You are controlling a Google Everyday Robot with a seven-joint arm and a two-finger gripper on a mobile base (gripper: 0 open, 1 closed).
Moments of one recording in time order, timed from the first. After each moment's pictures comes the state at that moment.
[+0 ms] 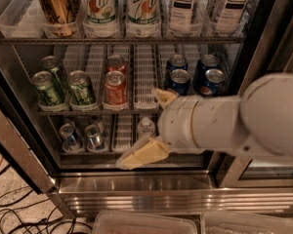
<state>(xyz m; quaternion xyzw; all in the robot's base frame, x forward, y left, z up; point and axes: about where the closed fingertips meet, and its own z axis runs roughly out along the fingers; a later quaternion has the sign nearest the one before) 0.437 0.004 0.898 -0.52 0.70 0.16 0.46</state>
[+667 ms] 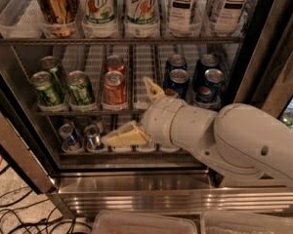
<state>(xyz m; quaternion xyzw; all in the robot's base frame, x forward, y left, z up) 0.493 0.033 0.890 -0.46 0.65 0.16 0.59</state>
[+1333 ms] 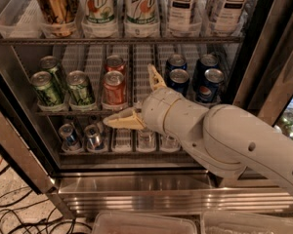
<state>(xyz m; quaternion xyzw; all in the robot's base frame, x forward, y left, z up) 0.540 0.030 0.897 -0.42 0.63 0.11 0.64</state>
